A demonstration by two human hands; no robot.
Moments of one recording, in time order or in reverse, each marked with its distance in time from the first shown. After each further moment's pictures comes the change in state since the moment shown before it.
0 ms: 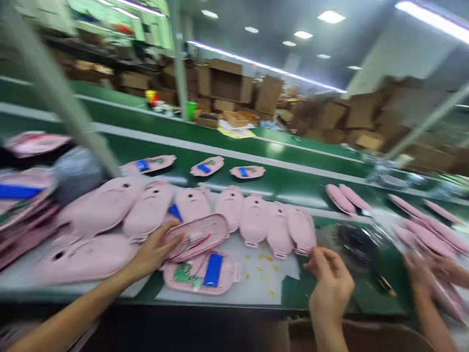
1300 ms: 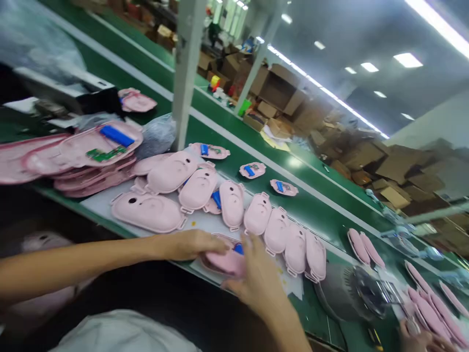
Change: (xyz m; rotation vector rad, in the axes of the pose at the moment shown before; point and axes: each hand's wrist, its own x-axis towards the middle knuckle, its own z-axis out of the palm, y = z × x) left_hand -0.051 -0.016 -0.022 -0.197 -0.507 0.621; right_hand -0.098 -0.038 0.089 -0.989 -1.218 -0.843
